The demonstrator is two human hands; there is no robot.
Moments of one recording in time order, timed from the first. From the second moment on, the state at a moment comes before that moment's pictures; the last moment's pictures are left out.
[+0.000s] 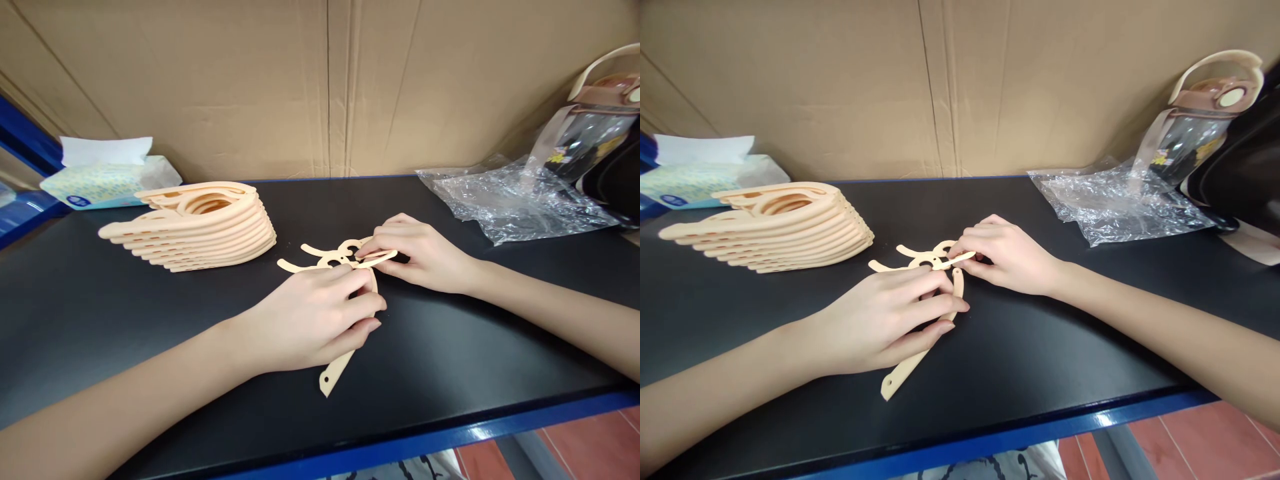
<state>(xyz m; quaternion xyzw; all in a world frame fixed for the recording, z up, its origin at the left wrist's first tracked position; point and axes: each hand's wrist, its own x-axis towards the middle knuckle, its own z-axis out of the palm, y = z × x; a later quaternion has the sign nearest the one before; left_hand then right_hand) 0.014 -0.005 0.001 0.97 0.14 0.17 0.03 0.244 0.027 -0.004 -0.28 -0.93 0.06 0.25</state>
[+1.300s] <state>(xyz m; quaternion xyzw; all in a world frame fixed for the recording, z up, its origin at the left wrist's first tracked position) 0.013 -0.005 0.004 0.98 0.14 0.17 0.02 0.244 0.027 -0.003 -0.29 -0.93 0.07 0.24</state>
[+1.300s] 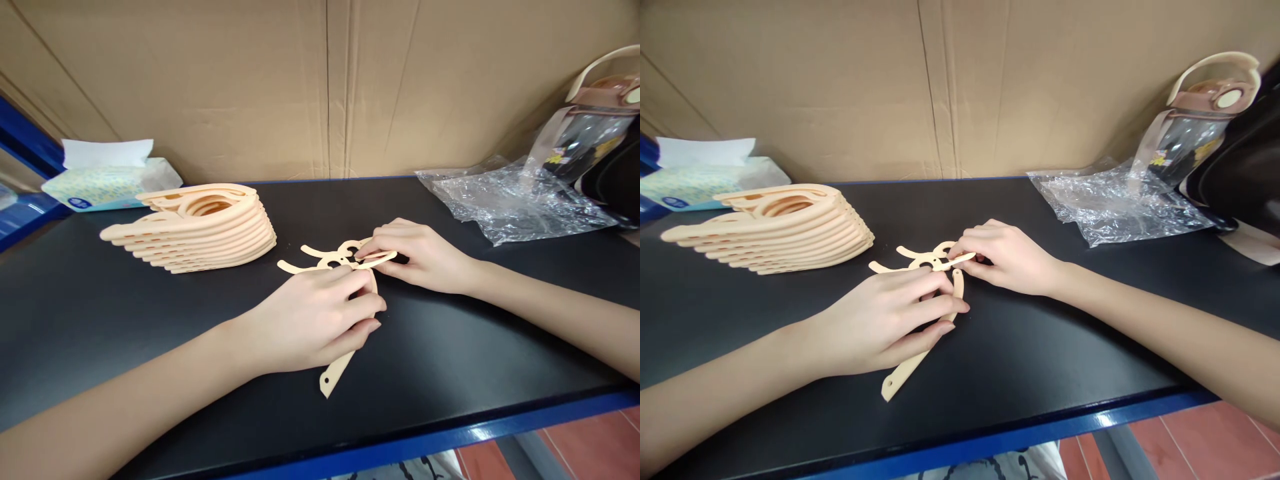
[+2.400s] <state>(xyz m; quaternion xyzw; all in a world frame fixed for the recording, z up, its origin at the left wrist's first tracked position) 0.015 -0.009 0.009 0.95 0.26 0.17 0.05 0.233 0.012 -0.001 -0.35 -0.73 0.44 0.38</state>
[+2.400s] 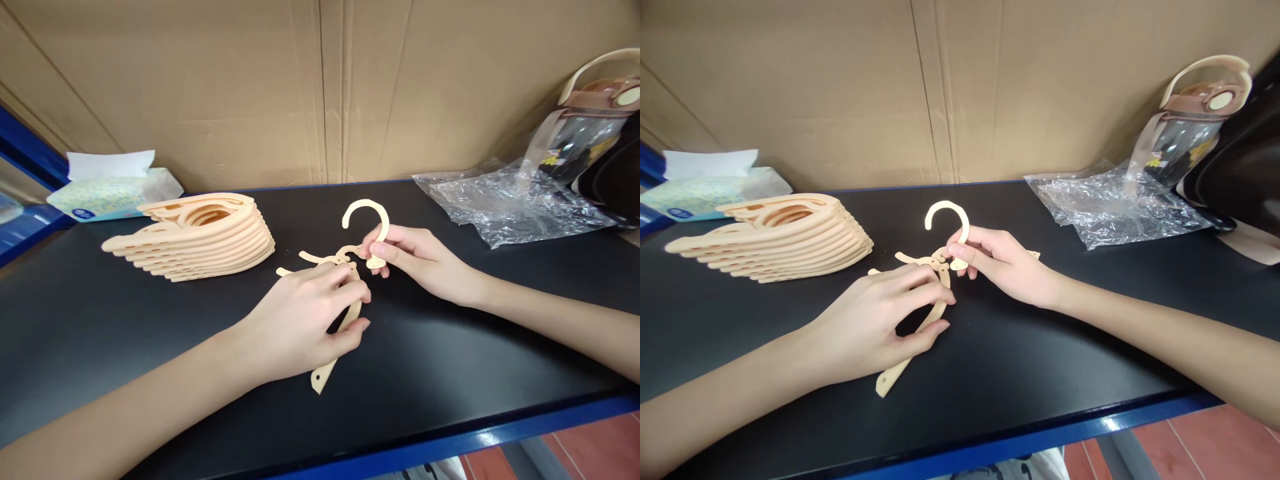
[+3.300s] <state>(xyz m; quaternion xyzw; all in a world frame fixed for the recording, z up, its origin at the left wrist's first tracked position) 0.018 -0.009 0.009 0.91 0.37 0.15 0.09 0.235 0.020 0.001 -0.37 -0.72 0.43 0.40</state>
